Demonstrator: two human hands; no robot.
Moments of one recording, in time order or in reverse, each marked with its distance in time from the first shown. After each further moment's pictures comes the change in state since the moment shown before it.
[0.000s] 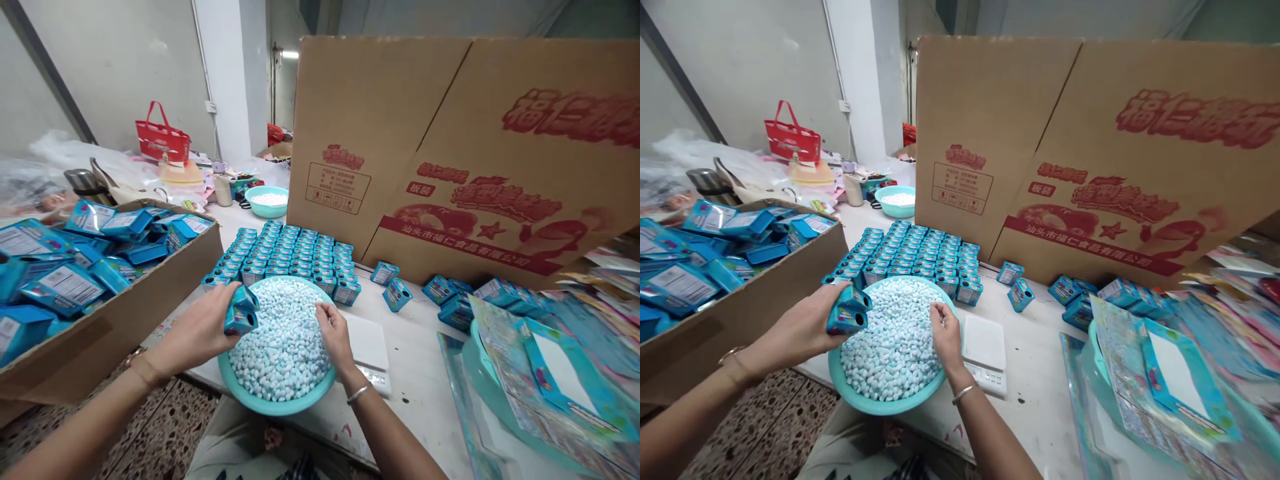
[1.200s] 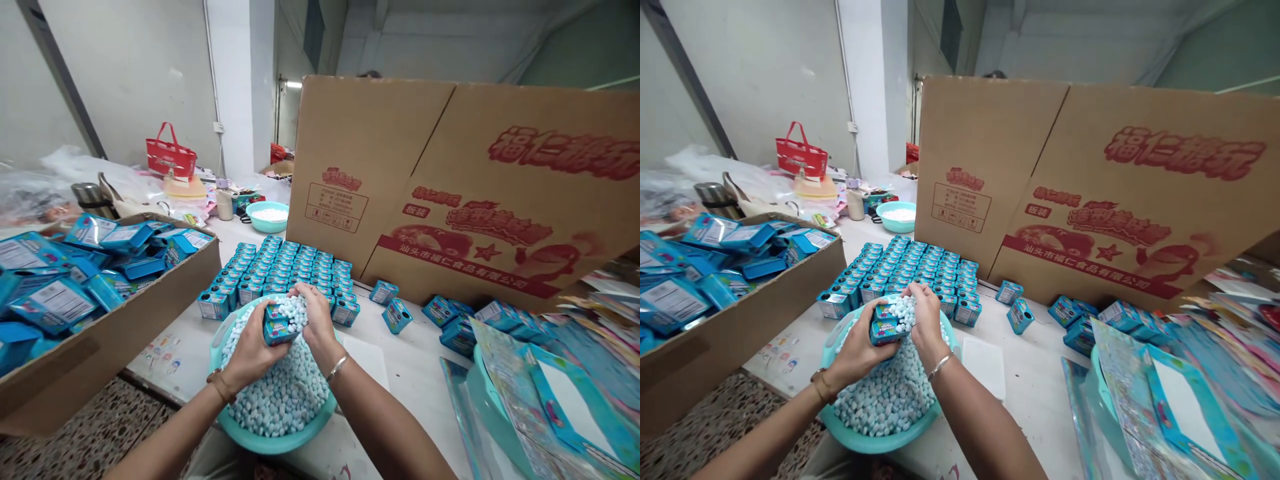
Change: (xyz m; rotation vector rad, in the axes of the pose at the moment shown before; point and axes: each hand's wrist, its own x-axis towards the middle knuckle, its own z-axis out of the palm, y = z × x) left_hand 0.012 -0.006 0.099 -0.354 0.139 0.056; right_hand 0.060 -0.079 0.063 0.656 -0.030 0.221
